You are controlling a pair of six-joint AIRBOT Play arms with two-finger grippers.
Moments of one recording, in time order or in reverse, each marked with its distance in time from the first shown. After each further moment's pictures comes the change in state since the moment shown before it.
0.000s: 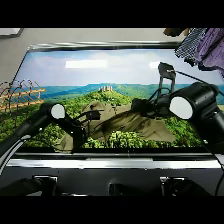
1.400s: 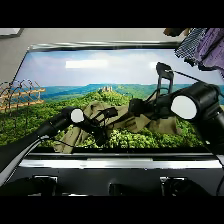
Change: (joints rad) left arm -0.163 -0.114 0.055 -0.159 0.309 -0.093; right arm 0.000 0.014 0.006 0.080 -0.005 -0.047
